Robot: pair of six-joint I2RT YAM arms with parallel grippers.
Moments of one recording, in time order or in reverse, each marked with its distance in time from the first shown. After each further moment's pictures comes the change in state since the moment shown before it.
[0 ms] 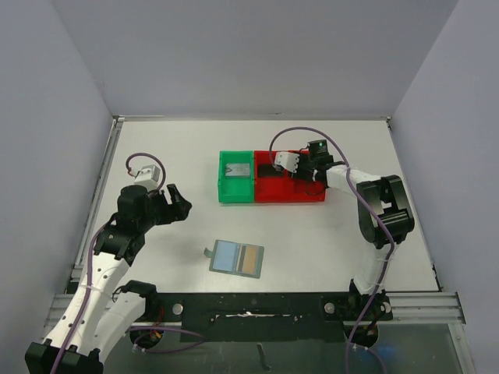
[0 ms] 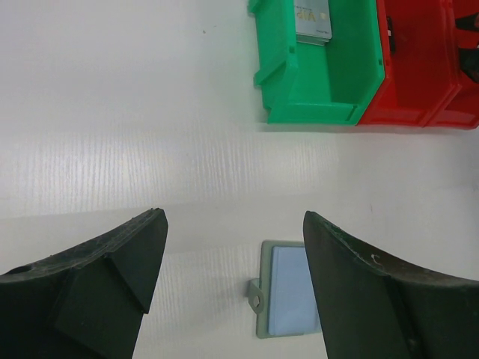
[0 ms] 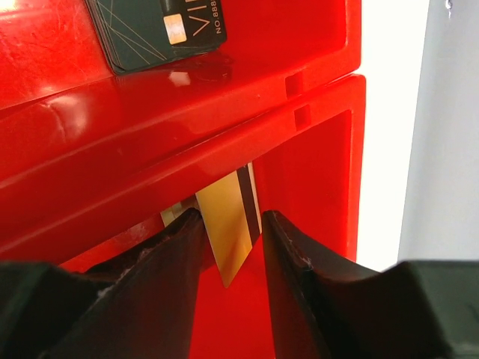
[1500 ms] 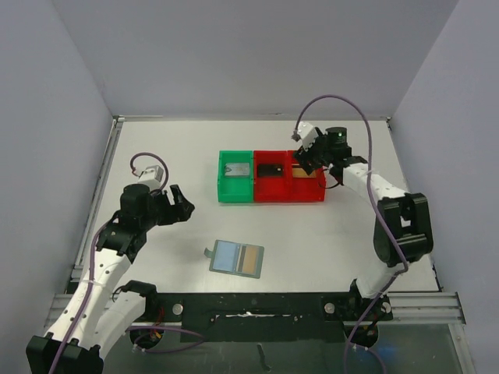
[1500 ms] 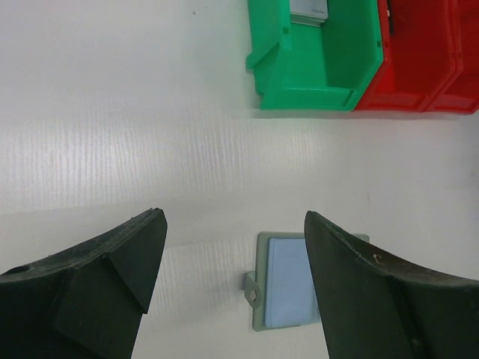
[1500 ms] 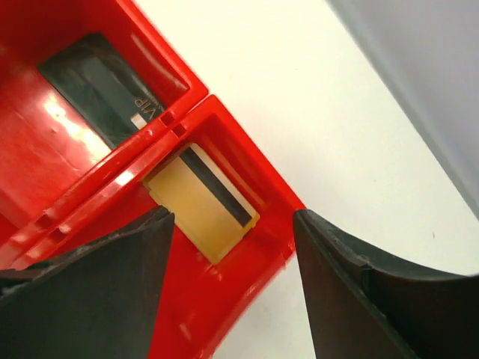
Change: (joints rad) left arm 0.000 0.035 -0.002 0.001 0.014 -0.002; right arm -0.053 -0.129 0.051 -0.048 -0.140 0.456
